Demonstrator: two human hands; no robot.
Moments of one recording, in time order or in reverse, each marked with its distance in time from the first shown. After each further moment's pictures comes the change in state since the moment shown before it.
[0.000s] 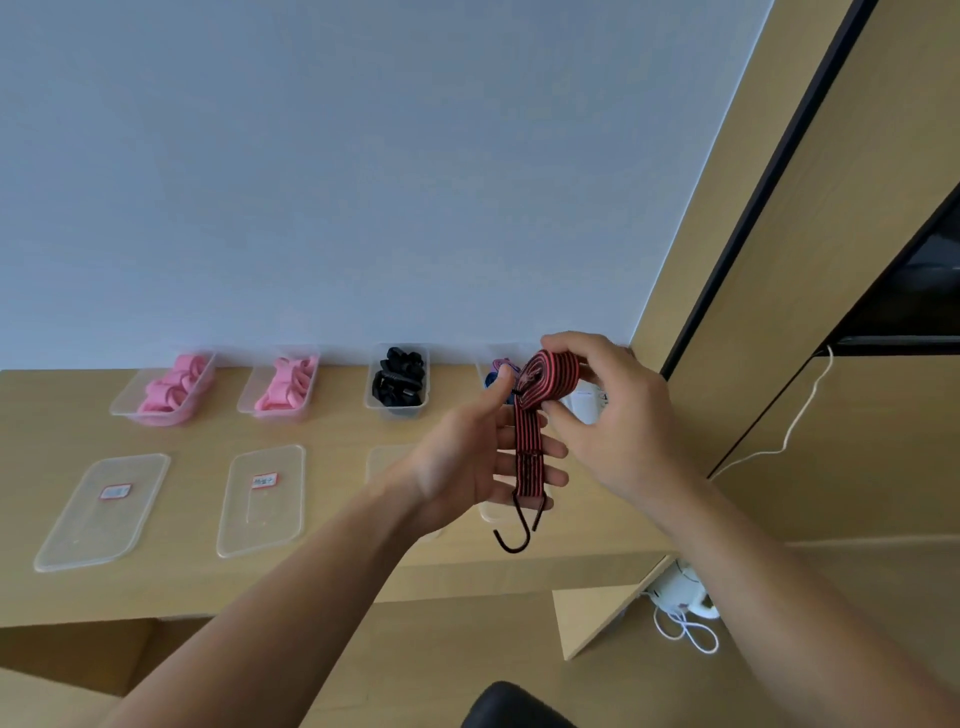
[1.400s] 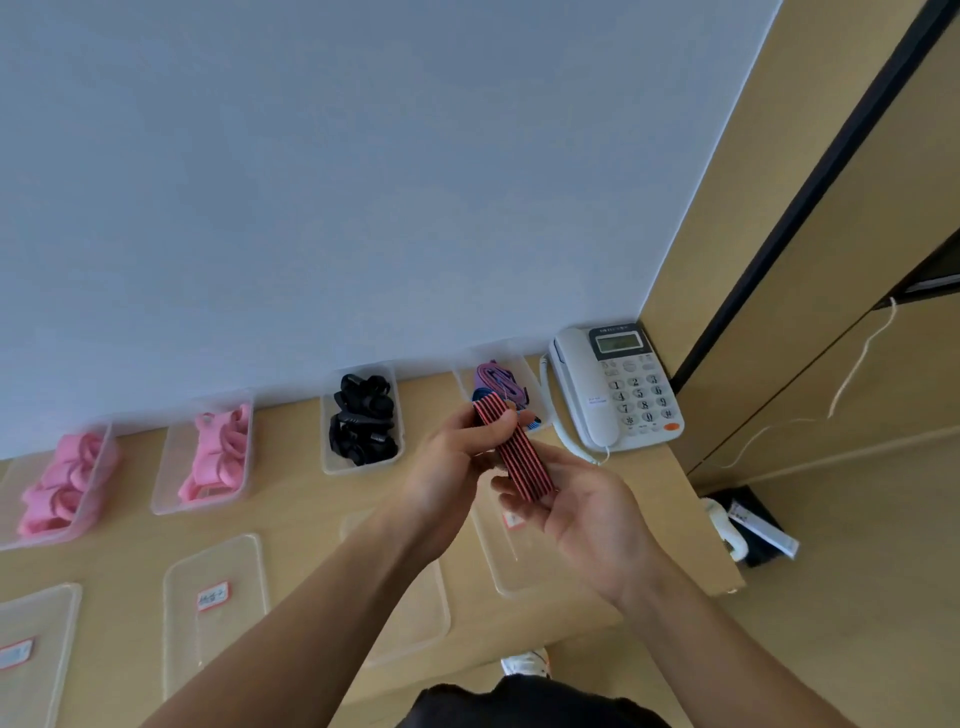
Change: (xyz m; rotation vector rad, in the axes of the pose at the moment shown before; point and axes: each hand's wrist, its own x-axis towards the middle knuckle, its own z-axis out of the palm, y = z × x) left_hand 0.144 0.011 -0.088 -0.012 0.203 0.039; right_hand 0.003 0.129 0.115 1.393 0.060 1.214
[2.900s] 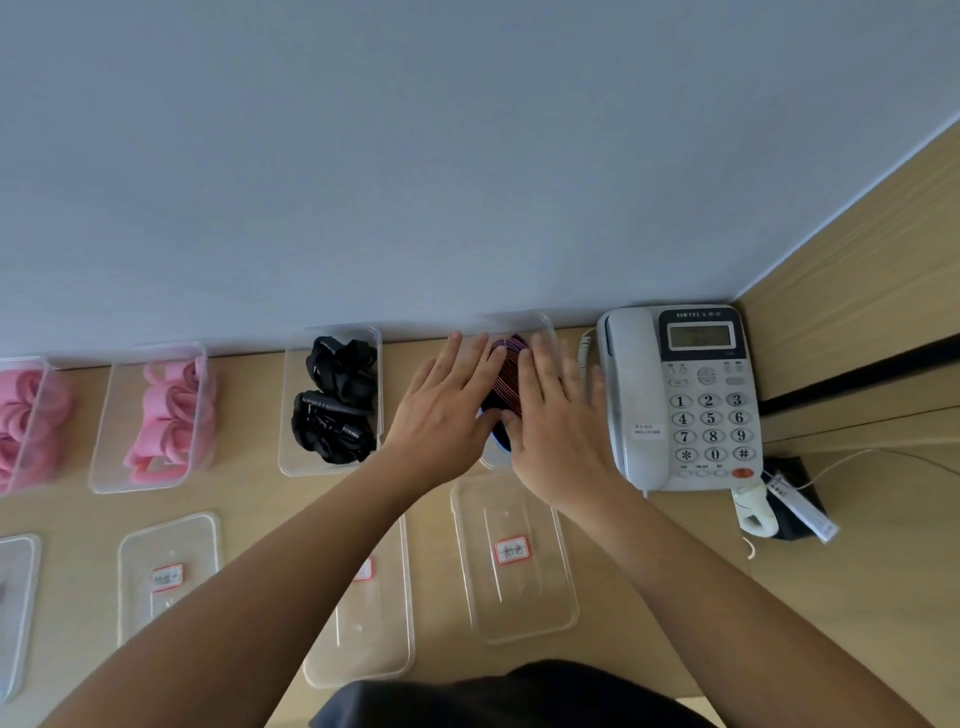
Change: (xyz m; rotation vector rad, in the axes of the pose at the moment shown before) left_hand 0.163 -0.045 -0.062 1.599 0.097 0.202; right_hand 0.180 -0.024 -0.035 -2.213 0.031 -0.290
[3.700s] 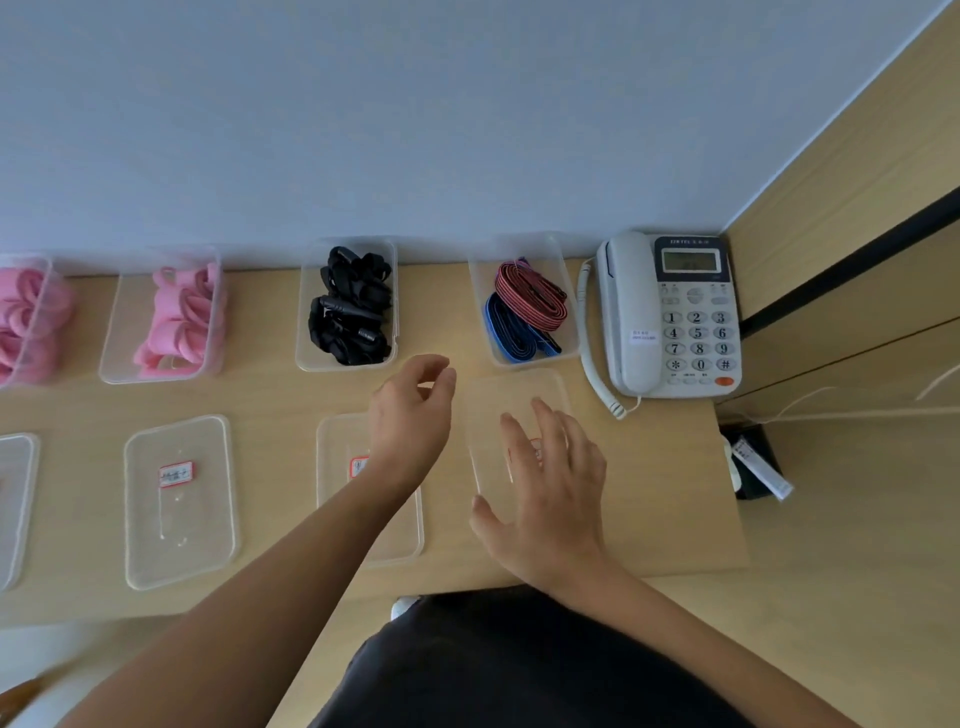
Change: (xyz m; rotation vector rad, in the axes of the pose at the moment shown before) left_hand -0.113 0.018 0.016 -0.861 0.326 -0.625; right_hand -0.159 -0.054 0.046 0.166 0.161 0.037
